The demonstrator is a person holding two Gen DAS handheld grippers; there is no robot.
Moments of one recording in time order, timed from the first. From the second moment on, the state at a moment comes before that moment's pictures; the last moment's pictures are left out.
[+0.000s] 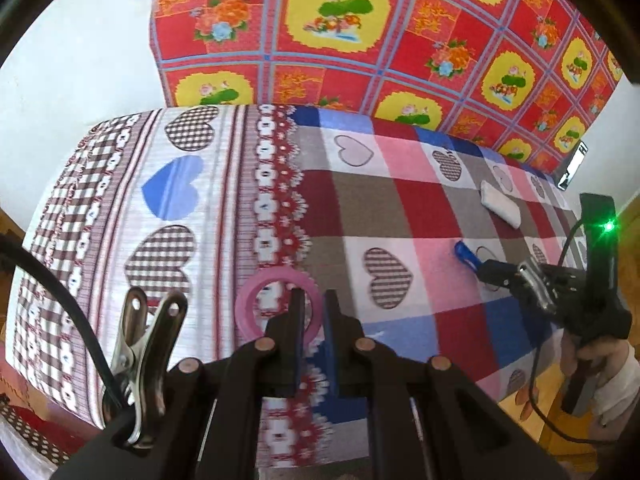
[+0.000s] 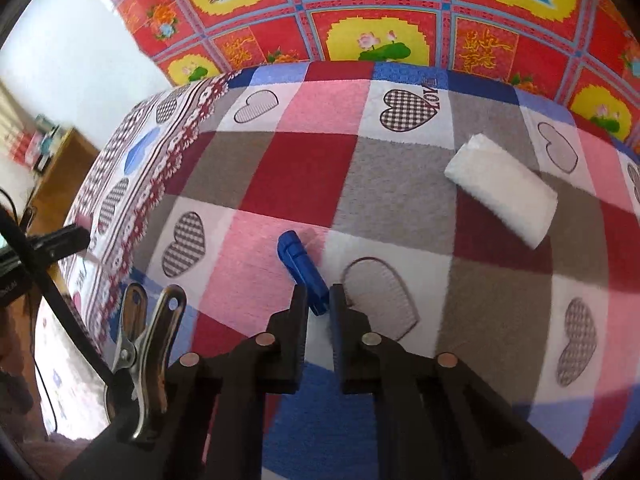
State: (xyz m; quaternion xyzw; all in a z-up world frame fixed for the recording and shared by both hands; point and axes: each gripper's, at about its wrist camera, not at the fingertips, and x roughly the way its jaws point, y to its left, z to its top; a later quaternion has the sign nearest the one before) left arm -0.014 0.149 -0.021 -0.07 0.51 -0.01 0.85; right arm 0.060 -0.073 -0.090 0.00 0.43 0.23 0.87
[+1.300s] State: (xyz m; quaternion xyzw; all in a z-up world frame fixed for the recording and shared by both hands) left arm -0.064 0.389 0.016 -0.12 0.46 0.14 0.87; right arm 0.026 0.202 -0.015 -0.08 0.36 0.39 0.84
